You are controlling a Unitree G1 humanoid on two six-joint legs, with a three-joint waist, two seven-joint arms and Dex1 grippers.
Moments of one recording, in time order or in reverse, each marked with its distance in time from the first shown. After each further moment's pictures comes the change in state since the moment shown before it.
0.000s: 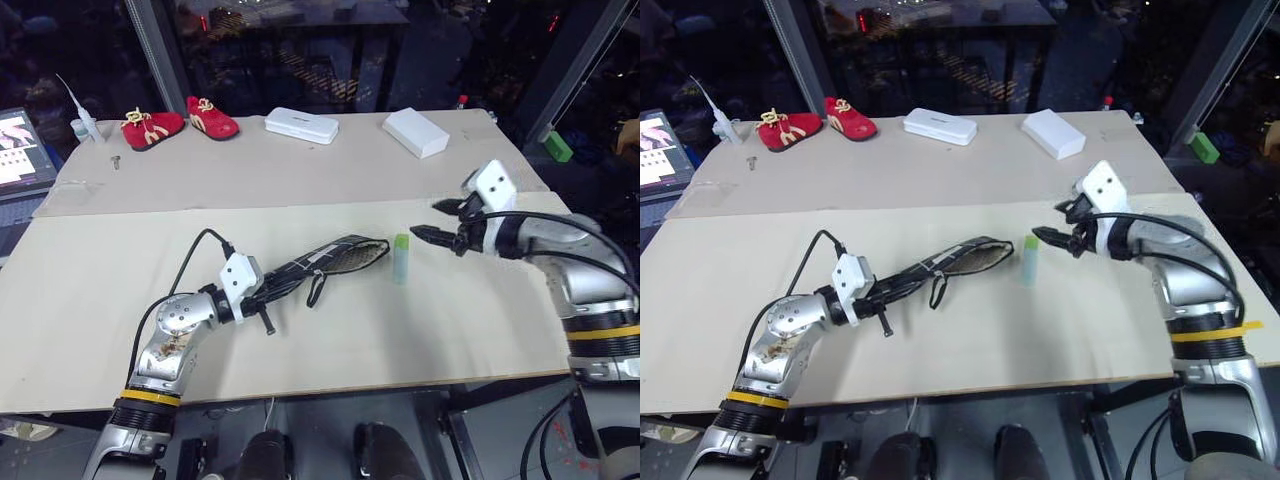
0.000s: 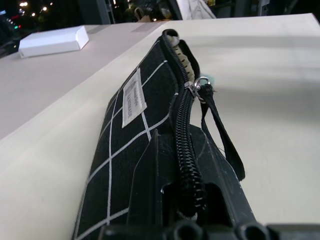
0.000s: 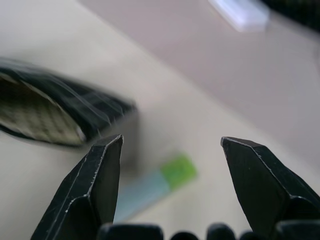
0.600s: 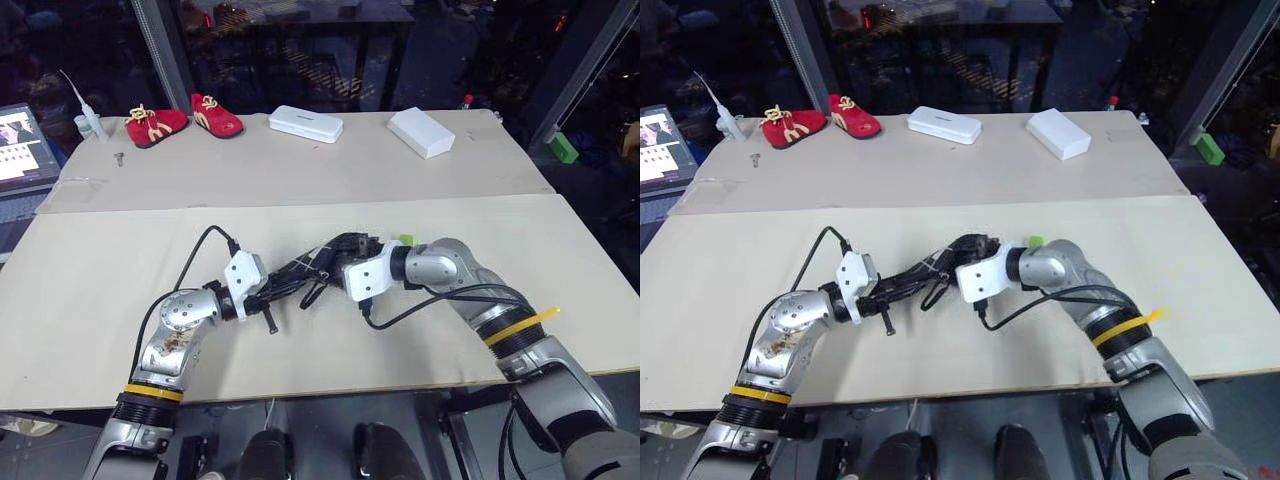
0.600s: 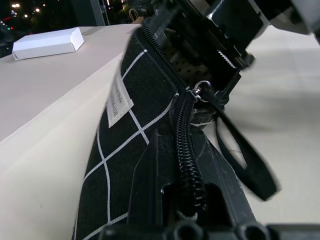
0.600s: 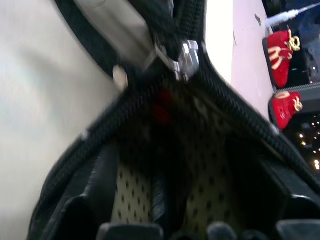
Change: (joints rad) left arm -0.039 -0.006 -0.027 0.003 0.000 0.001 -0.039; right arm -0.068 0.121 0.348 0.099 -0.555 -1.015 0.020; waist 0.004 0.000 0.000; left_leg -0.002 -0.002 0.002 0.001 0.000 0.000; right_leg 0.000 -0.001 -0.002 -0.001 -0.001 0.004
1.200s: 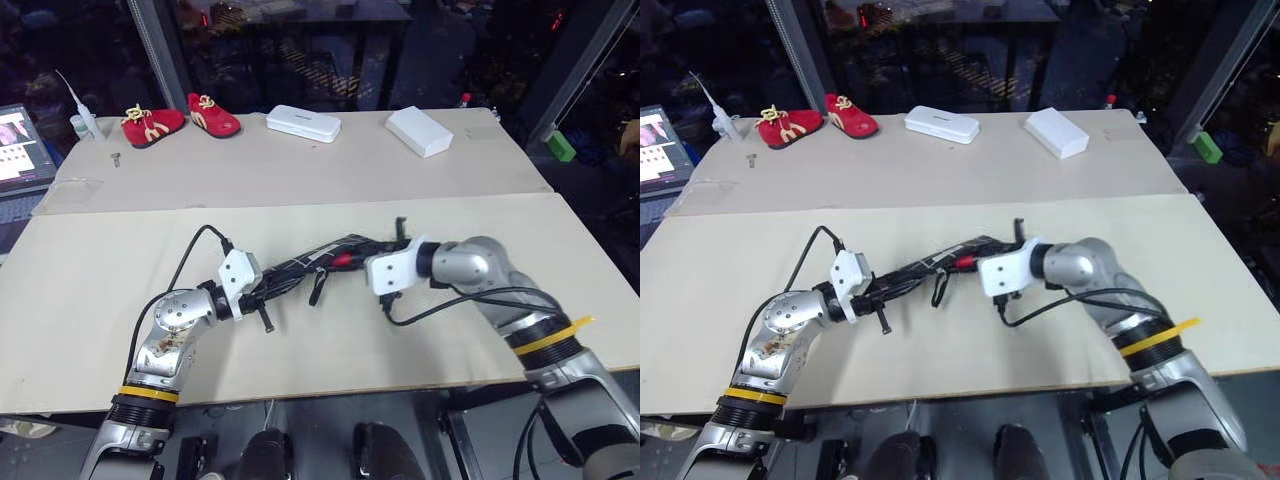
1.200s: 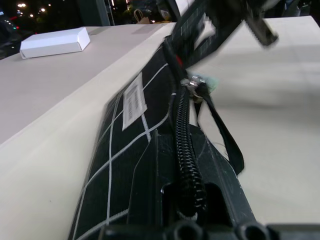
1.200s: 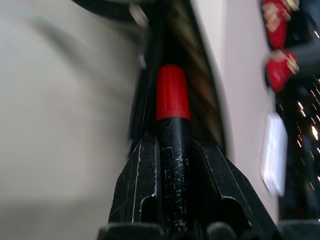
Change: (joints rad) left arm 0.007 0.018 0.011 0.005 -0.012 0.001 -0.003; right arm 0.053 -0.028 0.009 -0.115 -0.048 0.092 0.029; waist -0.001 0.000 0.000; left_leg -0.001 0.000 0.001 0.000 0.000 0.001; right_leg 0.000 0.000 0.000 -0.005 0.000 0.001
